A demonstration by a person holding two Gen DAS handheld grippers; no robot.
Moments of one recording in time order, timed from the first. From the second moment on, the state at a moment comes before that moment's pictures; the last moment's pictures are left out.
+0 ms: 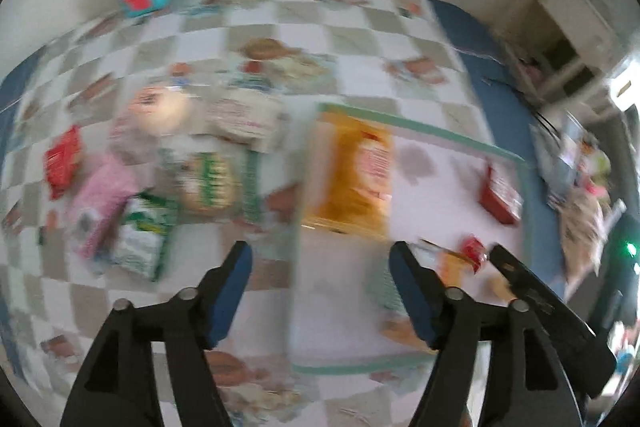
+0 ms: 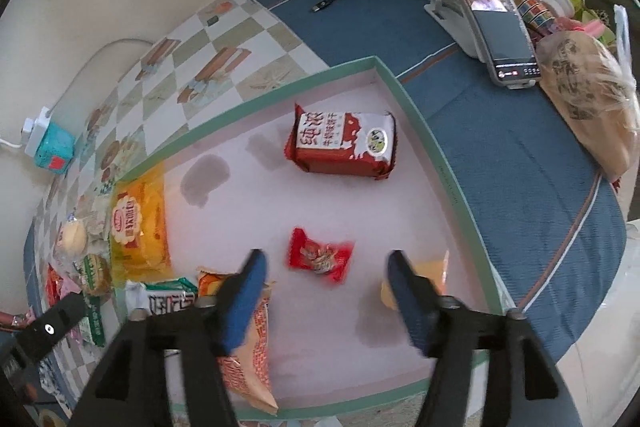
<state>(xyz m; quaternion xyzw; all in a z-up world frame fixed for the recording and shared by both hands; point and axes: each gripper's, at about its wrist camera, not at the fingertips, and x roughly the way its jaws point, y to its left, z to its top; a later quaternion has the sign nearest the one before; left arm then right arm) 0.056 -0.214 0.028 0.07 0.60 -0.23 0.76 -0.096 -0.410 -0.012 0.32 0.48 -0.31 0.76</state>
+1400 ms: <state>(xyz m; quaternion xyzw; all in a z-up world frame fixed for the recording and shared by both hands) 0.146 0.090 0.016 -0.17 0.55 0.05 0.82 0.025 -0.208 0.033 0.16 0.44 -0.15 0.87</state>
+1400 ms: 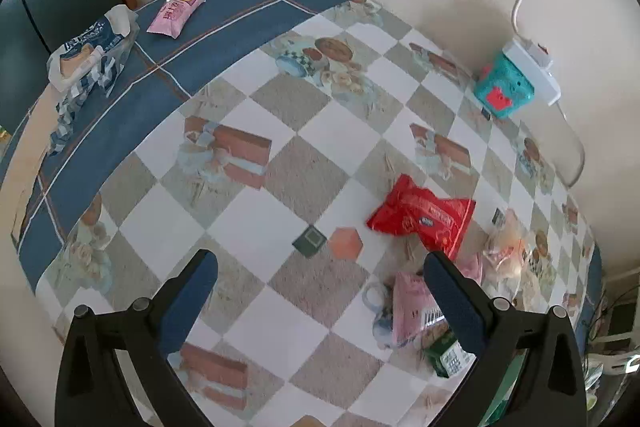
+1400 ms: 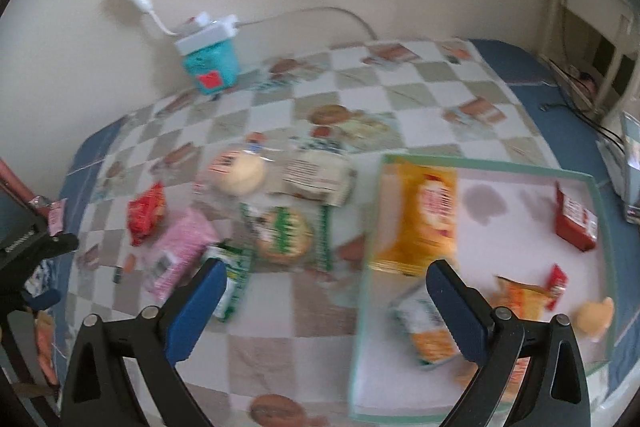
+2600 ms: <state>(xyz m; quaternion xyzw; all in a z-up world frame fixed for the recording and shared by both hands) 0.163 0.017 -0.003 -0.05 0.51 -0.10 0.85 0.086 -0.134 -0.051 0.13 0.51 -0.14 0.84</state>
